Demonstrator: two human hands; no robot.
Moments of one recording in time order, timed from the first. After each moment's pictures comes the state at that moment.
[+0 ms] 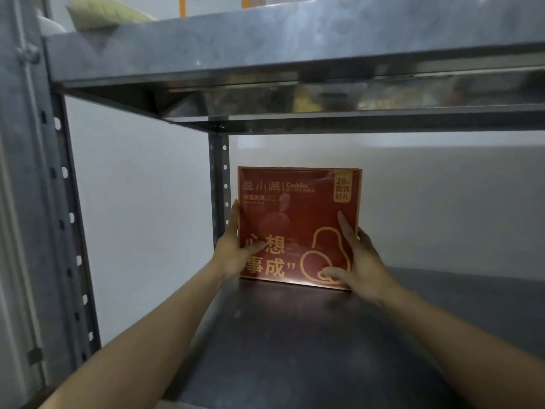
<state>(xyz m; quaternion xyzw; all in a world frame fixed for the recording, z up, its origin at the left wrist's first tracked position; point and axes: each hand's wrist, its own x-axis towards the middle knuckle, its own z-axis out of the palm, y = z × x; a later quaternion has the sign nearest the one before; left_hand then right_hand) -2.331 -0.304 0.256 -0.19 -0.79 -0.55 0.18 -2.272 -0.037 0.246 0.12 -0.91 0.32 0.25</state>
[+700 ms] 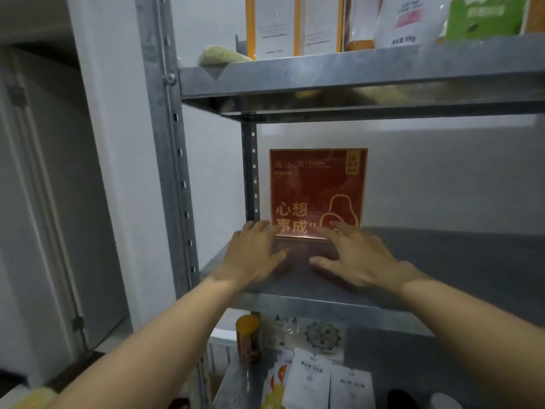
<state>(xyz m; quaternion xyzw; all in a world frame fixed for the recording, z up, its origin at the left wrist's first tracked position) -2.159 -0.349 0.249 -0.21 -0.94 -0.09 0.26 -2.102 -0.138 0.270 0.10 -0.98 0.01 0.18</state>
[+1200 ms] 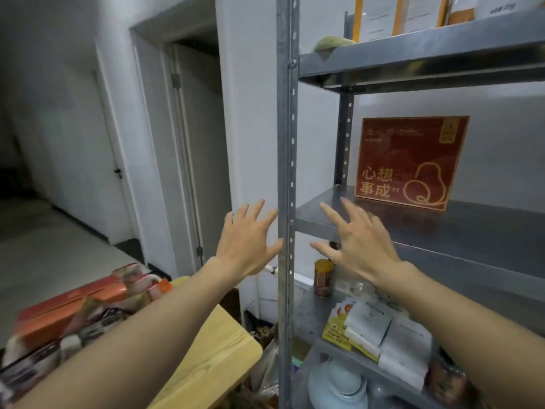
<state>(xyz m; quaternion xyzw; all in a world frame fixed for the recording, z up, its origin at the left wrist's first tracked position) -1.949 -0.460 0.217 0.00 -0.96 0.02 0.28 -1.988 -0.238 0.228 0.25 -0.94 0.06 0.23</state>
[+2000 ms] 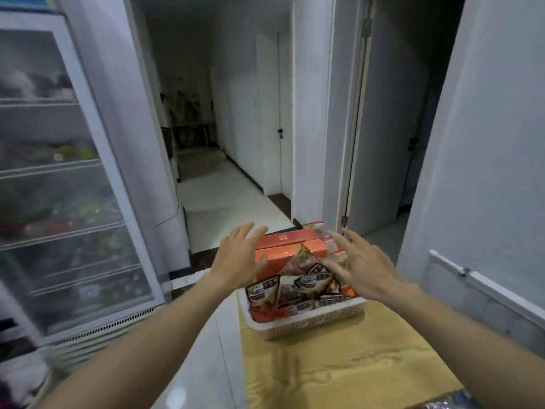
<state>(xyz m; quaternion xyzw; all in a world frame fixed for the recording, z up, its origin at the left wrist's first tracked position) -1.711 -0.866 0.100 0.29 -0.94 -0.02 0.19 -1.887 -0.665 0.111 0.52 -0.84 0.15 0.04</state>
